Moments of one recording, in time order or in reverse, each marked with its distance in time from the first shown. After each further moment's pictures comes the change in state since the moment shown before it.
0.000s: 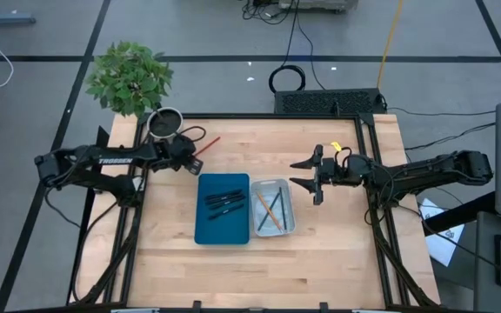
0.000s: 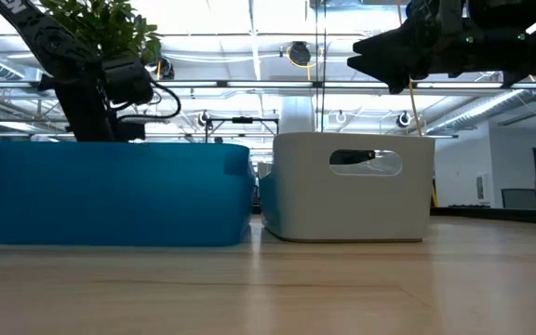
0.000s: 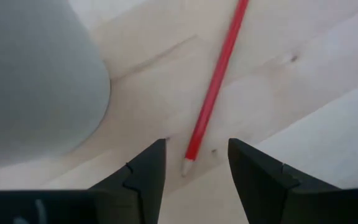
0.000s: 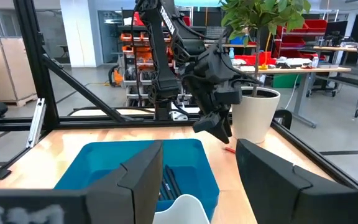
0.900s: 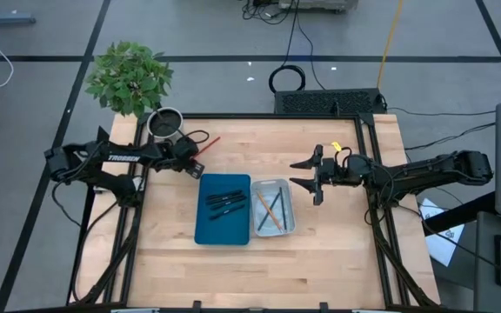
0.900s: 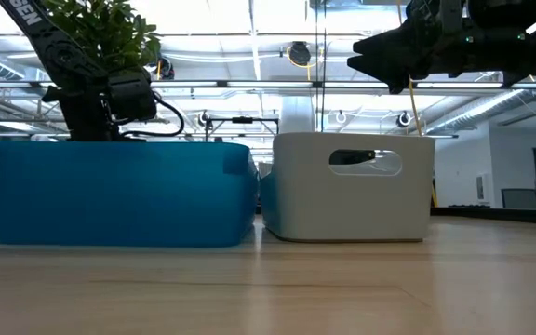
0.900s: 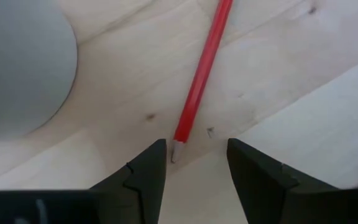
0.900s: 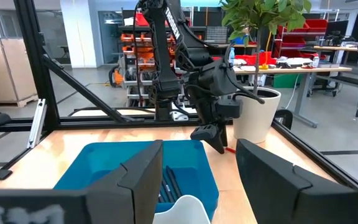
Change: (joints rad) left arm 0.026 0.116 -0.010 0.035 0.085 0.008; right arm 0.001 0.000 0.000 0.001 -0.001 0.003
